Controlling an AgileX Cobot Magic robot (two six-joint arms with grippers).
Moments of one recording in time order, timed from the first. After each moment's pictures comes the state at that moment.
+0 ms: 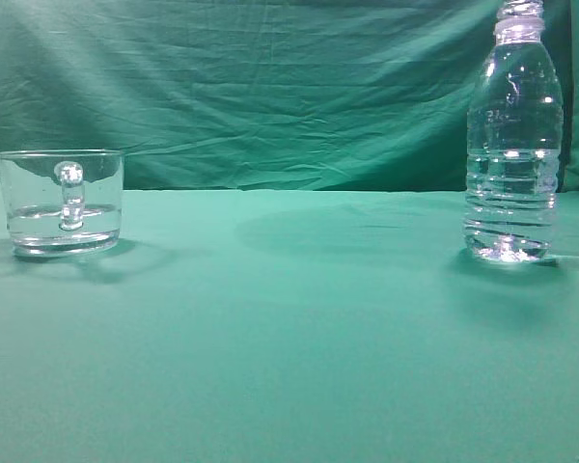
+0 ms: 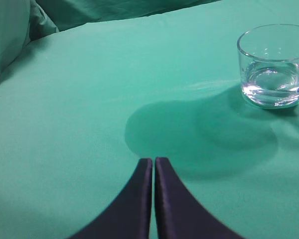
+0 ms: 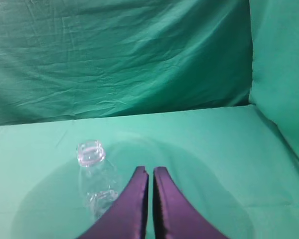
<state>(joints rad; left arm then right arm) 0.08 -0.01 0.02 -0.05 0.35 0.23 0.20 0.35 -0.29 -0.40 0.16 0.61</state>
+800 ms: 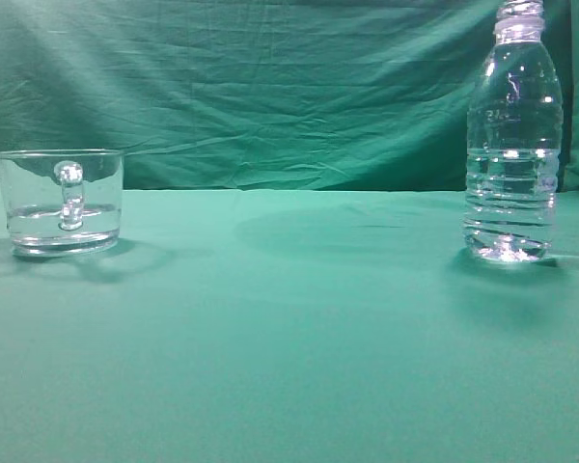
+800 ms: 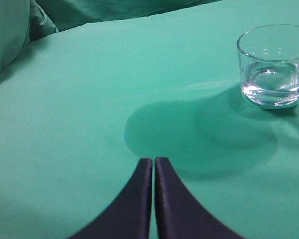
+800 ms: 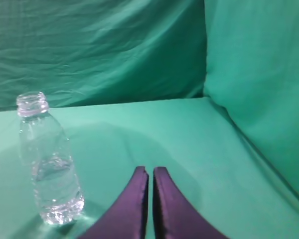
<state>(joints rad) 0.08 -0.01 0.02 -0.05 0.35 0.23 0.06 0.00 0.03 -0.40 0.14 0.53</state>
